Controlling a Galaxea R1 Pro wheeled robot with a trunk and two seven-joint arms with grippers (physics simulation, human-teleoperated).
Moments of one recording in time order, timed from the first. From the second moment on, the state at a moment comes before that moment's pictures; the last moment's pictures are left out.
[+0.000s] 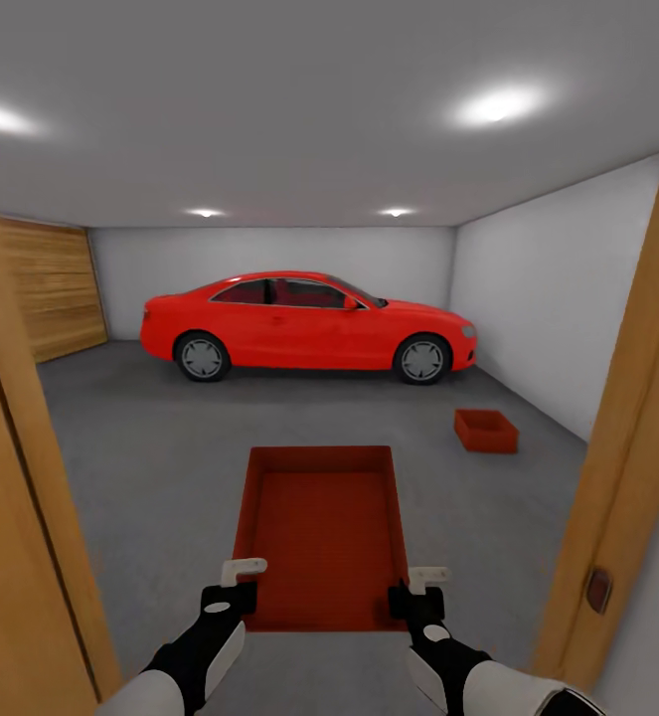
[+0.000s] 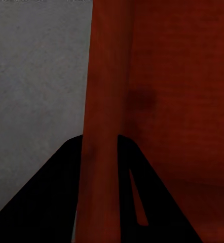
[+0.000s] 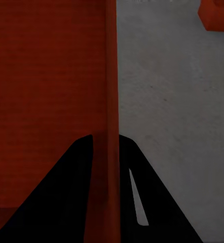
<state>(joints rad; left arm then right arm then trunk) -0.58 -0.11 -0.13 -0.36 0.13 0.06 0.31 -0.67 0.14 0.59 -0.03 -0.52 -0.33 -0.22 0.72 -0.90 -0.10</state>
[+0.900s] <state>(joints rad) -0.58 -0.11 -0.13 -0.36 0.13 0.06 0.31 -0.67 0.14 0.59 -0.03 -0.52 -0.33 -0.22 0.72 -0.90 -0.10</state>
